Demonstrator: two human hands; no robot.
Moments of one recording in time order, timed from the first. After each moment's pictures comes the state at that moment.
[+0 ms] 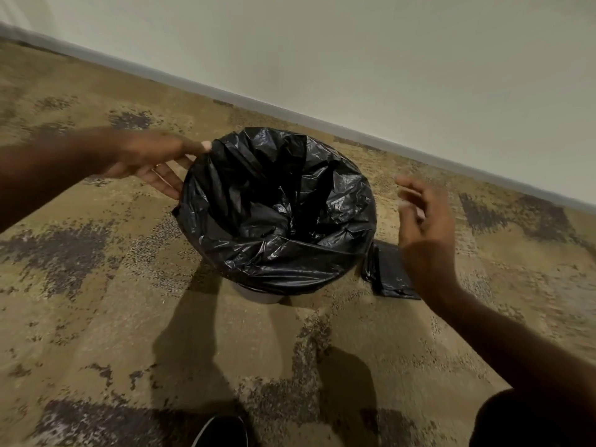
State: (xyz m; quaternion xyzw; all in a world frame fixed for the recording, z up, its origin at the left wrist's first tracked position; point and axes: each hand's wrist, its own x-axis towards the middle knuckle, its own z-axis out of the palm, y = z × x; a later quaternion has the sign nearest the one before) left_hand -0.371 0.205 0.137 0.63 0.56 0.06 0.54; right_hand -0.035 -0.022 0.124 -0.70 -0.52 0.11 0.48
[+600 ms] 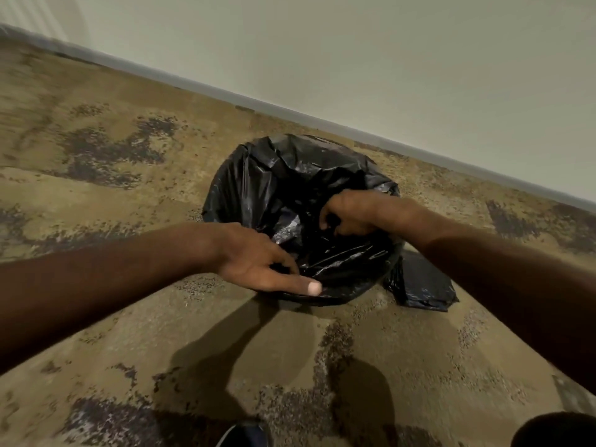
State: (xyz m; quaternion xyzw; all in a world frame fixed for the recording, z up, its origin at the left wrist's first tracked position) left_hand -0.310 0.085 0.134 0.87 0.29 -0.29 0.28; right_hand -0.093 0.116 0.120 -0.58 -0.76 0.14 -0.27
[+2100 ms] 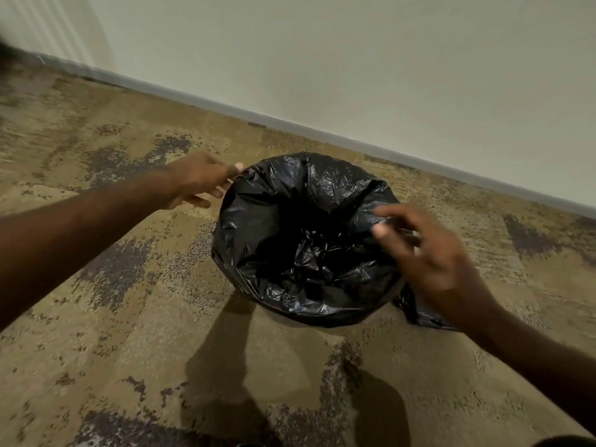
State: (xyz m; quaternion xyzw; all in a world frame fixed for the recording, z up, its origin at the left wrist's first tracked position) left_hand -0.365 0.204 0.134 0.61 0.60 0.14 0.49; right_hand -0.069 -0.009 0.156 -0.67 -0.64 0.21 0.32
